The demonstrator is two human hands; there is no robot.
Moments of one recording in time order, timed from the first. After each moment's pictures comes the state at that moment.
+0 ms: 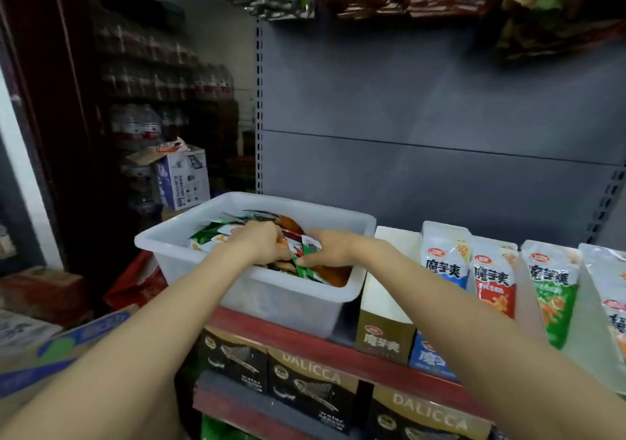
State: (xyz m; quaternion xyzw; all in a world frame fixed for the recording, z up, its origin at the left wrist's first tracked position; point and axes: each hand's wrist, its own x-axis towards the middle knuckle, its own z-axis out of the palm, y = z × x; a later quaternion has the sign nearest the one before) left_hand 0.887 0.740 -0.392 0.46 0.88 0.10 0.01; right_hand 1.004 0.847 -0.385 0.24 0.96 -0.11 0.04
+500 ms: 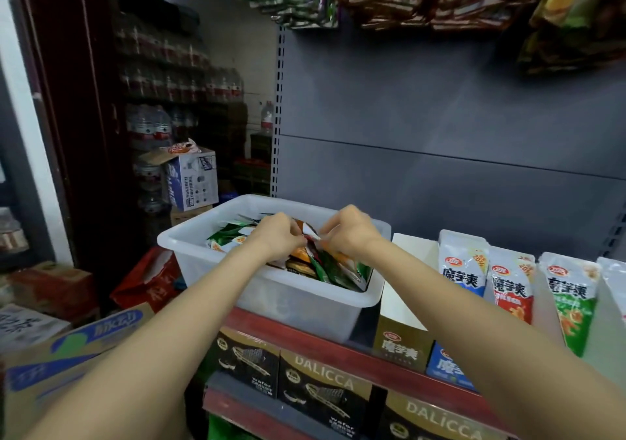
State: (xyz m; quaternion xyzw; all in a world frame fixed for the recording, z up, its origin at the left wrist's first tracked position) left_hand 0.883 0.731 -0.387 0.45 0.85 0.29 0.04; right_hand 0.998 0.823 -0.367 0.31 0.90 -0.23 -0.19
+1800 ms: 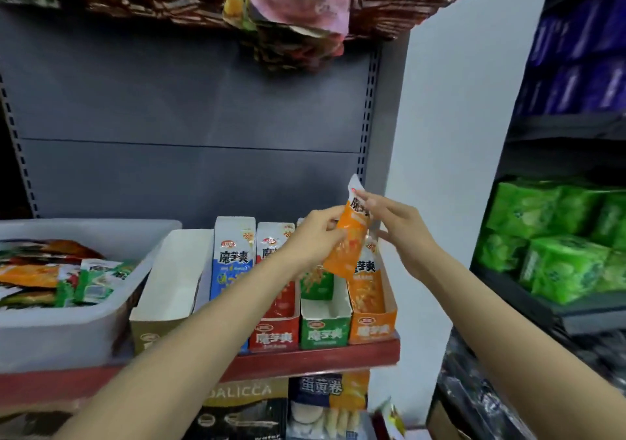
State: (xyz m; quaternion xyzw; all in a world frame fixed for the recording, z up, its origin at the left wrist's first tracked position) left_hand 1.219 0.875 -0.363 0.66 0.52 0.46 0.29; right_hand 1.368 0.927 -0.361 0.33 0.67 -0.45 -0.49
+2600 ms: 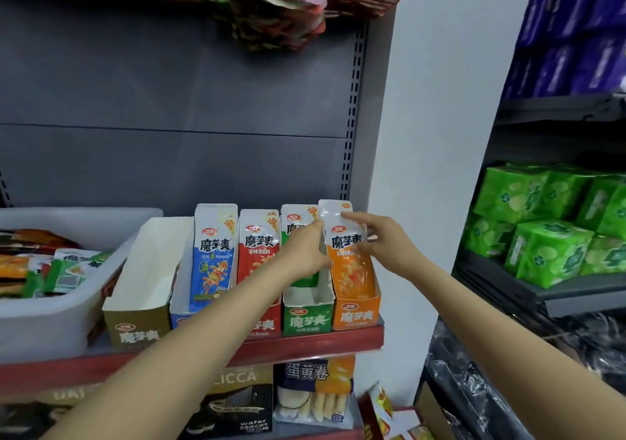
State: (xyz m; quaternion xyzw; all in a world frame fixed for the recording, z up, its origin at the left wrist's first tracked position) left_hand 1.236 0.890 -0.393 0.68 0.66 0.27 0.17; right_hand 1.389 0.954 -0.403 0.41 0.80 -0.26 -0.34
